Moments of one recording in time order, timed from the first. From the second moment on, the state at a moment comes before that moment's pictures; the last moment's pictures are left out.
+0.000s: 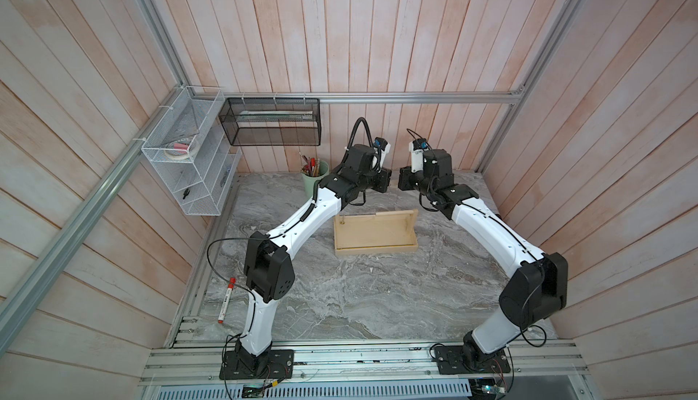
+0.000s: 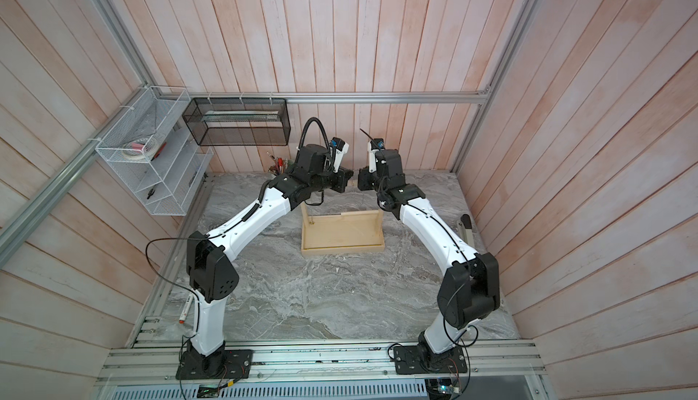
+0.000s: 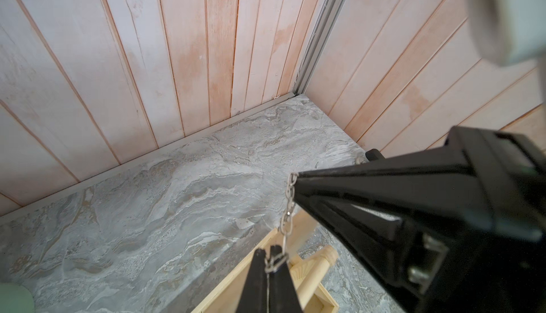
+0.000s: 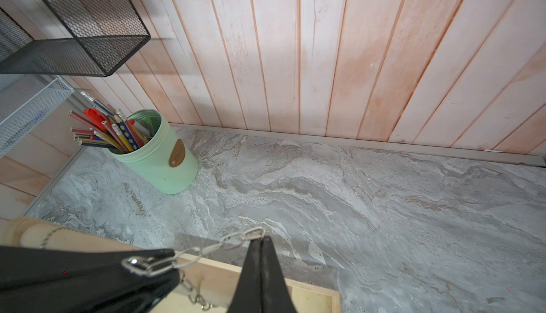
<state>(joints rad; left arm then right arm) -0.64 2.04 2.01 -0.39 0.17 -0.16 0.41 1.65 1.49 -0.28 0.01 0.20</state>
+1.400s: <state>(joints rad) -0.61 1.83 1.73 -0.34 0.09 -0.22 0.52 1.40 1.36 -0.28 0.01 0.18</state>
